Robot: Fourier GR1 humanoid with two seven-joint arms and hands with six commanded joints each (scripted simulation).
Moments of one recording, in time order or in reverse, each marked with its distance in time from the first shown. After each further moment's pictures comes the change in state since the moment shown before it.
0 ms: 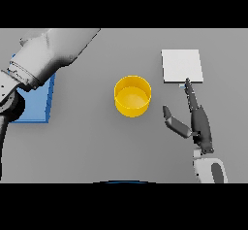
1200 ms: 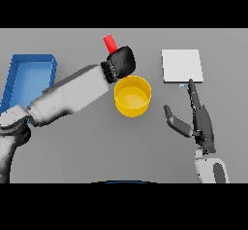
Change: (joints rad) left arm 0.451 -0.069 0.051 -0.329 -0.103 -0.109 0.030; right arm 0.005 -0.004 -0.013 -0.010 -0.004 -0.007 0.043
